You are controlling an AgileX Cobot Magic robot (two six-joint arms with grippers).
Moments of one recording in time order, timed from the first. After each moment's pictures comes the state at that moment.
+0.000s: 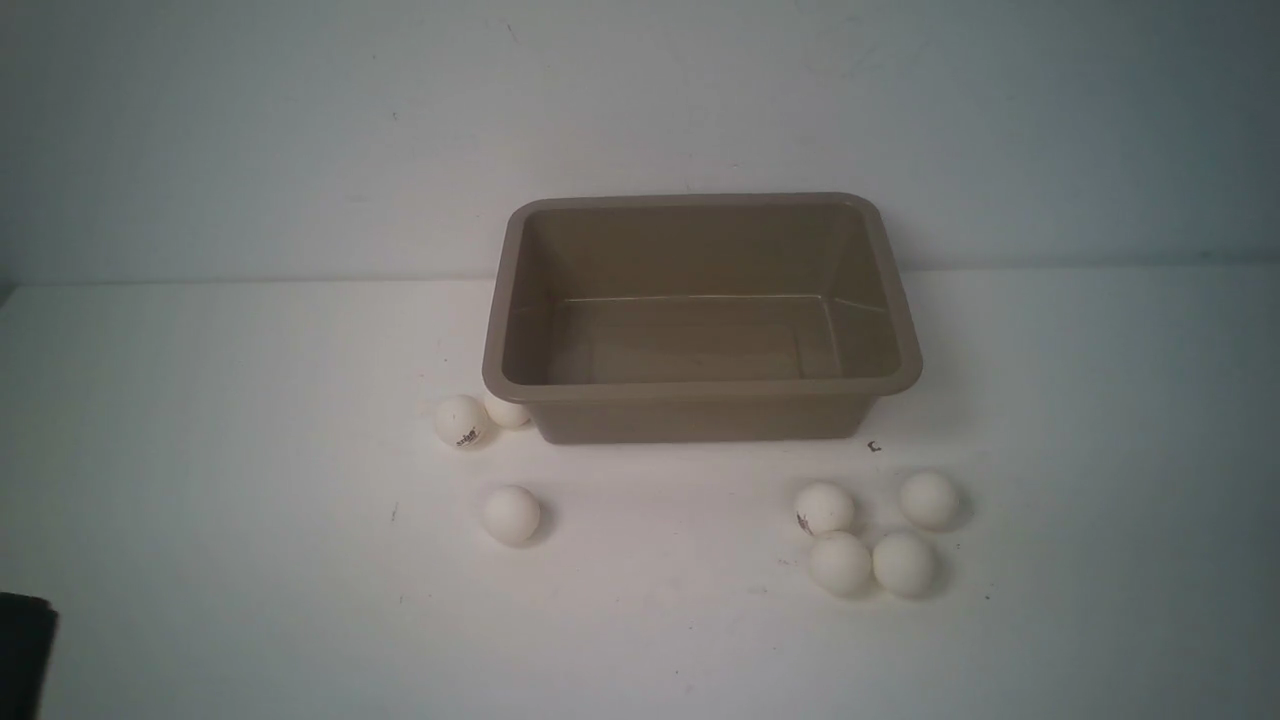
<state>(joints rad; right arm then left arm) -0.17 -0.02 -0.35 1.06 0.63 -0.65 0.04 -0.01 0.03 -1.54 0.12 0.05</state>
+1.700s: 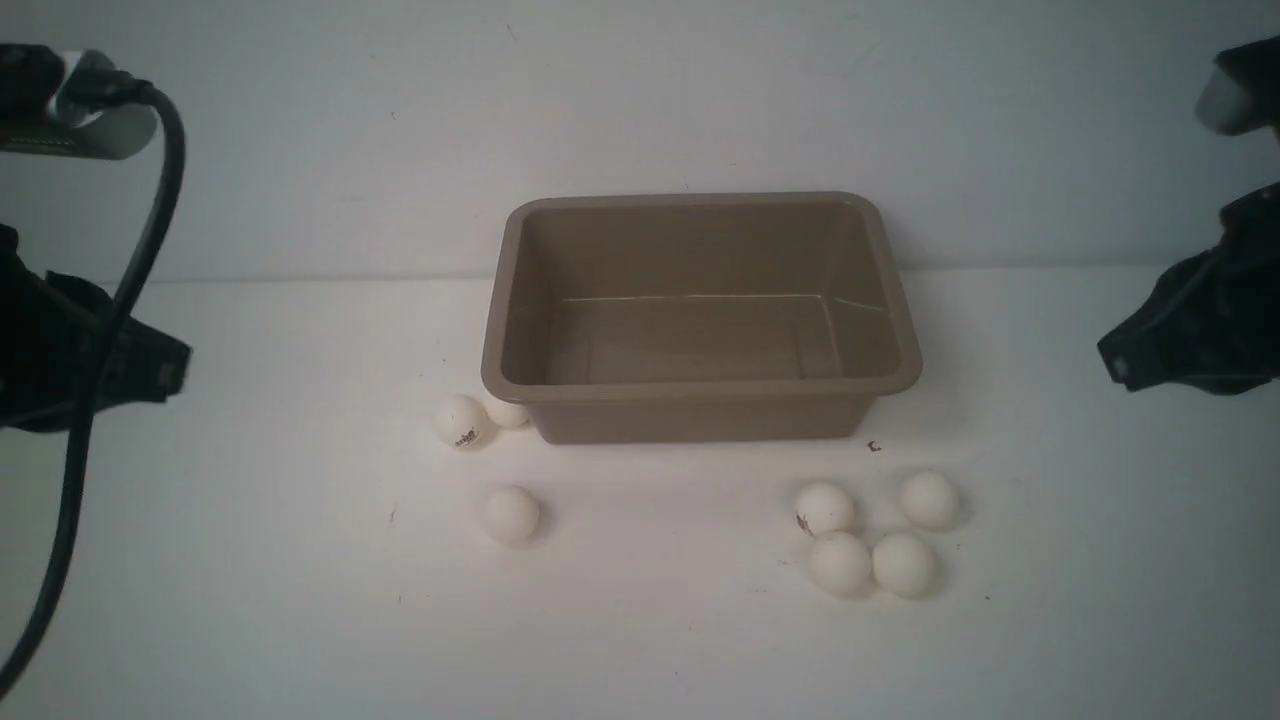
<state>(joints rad) 0.22 1.26 -1.16 0.19 1.05 -0.29 0.04 1.07 -1.07 -0.35 0.99 0.34</state>
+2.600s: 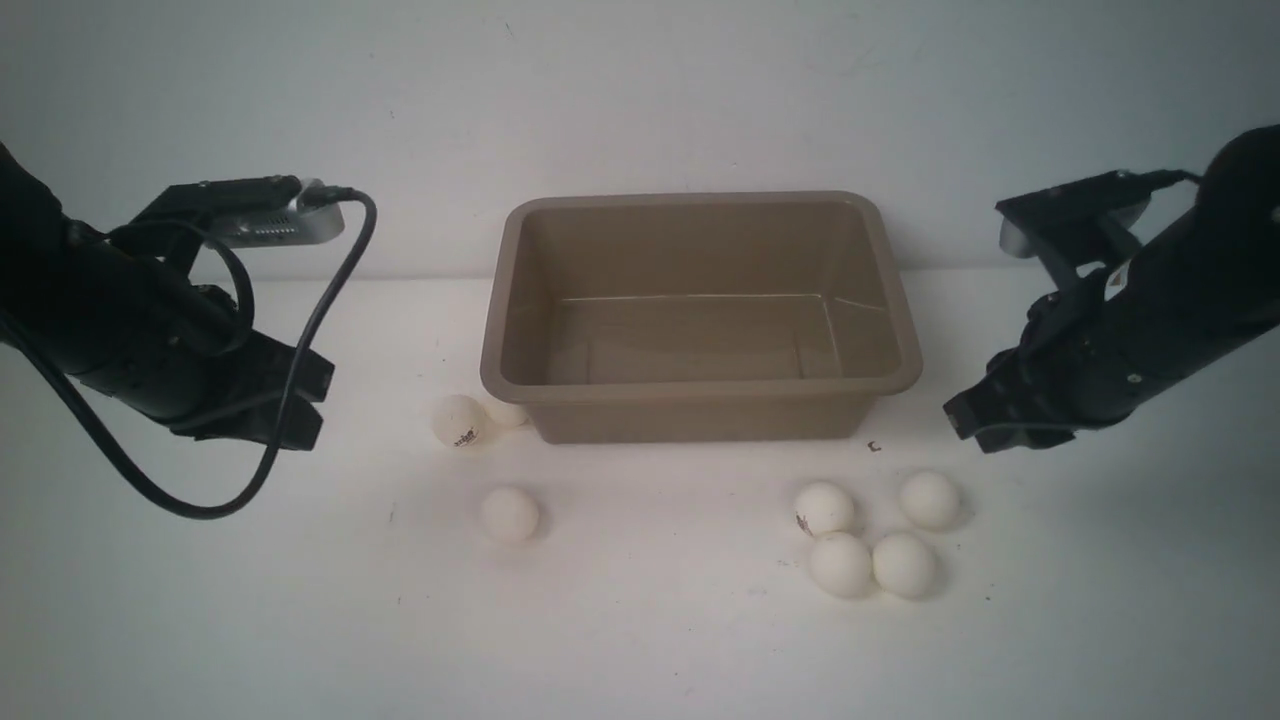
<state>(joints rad) 0.25 1.64 -1.16 0.16 0.85 -0.23 0.04 1.58 -1.14 -0.49 0.92 0.49</state>
